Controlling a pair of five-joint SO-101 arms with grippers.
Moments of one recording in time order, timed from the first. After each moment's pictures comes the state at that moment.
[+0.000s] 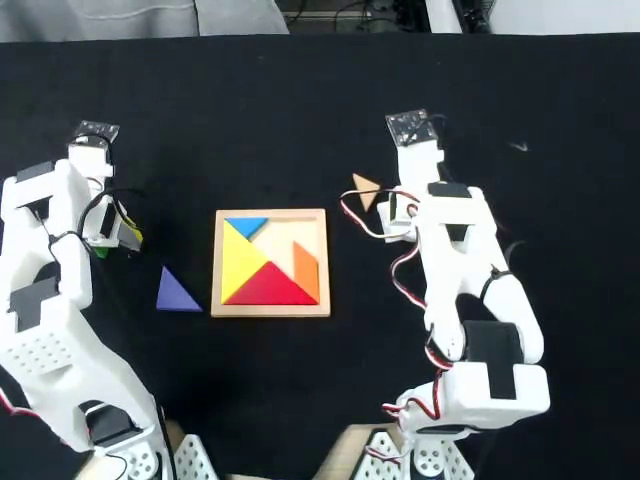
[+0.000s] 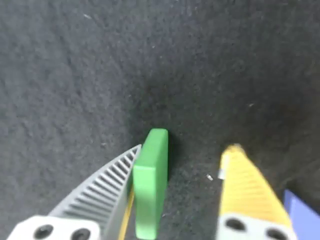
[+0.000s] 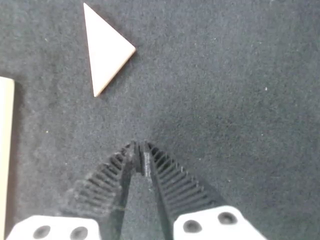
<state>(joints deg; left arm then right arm) -27.1 24.6 5.5 60.9 -32.6 2.4 2.9 31.8 44.1 14.2</state>
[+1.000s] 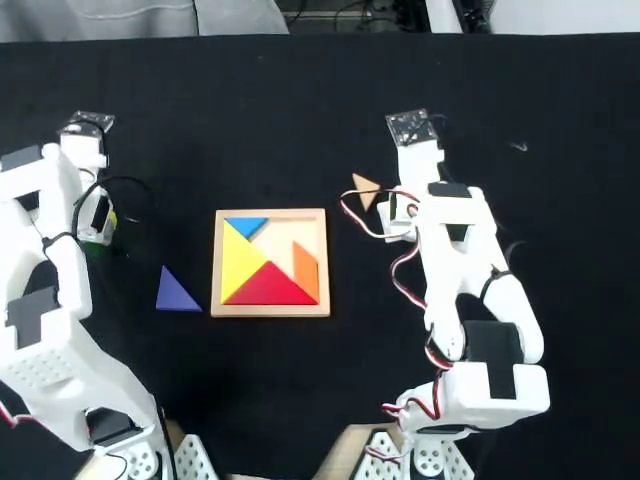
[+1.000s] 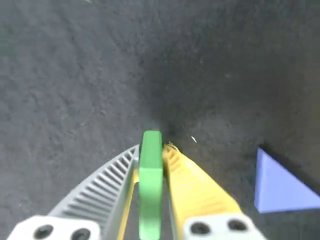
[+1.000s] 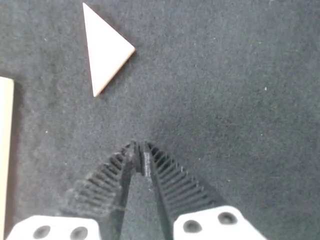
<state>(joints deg) -26.5 17.6 1.4 75.1 -32.5 2.4 2.9 31.8 44.1 14.2</state>
